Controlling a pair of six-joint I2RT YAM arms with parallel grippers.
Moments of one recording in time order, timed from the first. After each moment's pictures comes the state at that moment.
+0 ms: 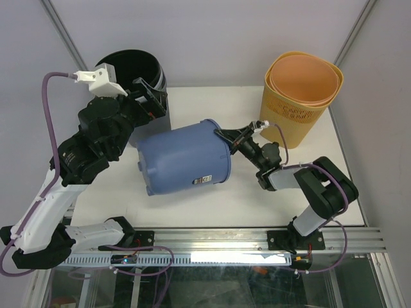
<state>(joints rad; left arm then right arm) -0.80 1.08 1.65 -0.69 -0.64 -0.59 0.56 1.58 0.53 1.30 -0.28 1.73</state>
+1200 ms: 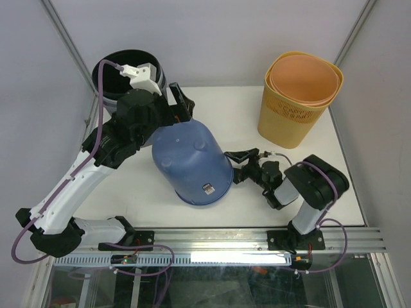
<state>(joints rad) -0.77 1.21 1.59 -0.64 -0.42 -0.57 0.55 1.77 0.20 1.43 -0.20 1.82</state>
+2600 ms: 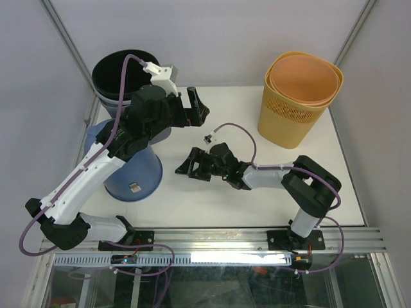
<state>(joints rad) -0.76 1.30 1.60 -0.61 -0.20 -0.50 0.94 1.70 0.82 0.43 -0.22 1.06</state>
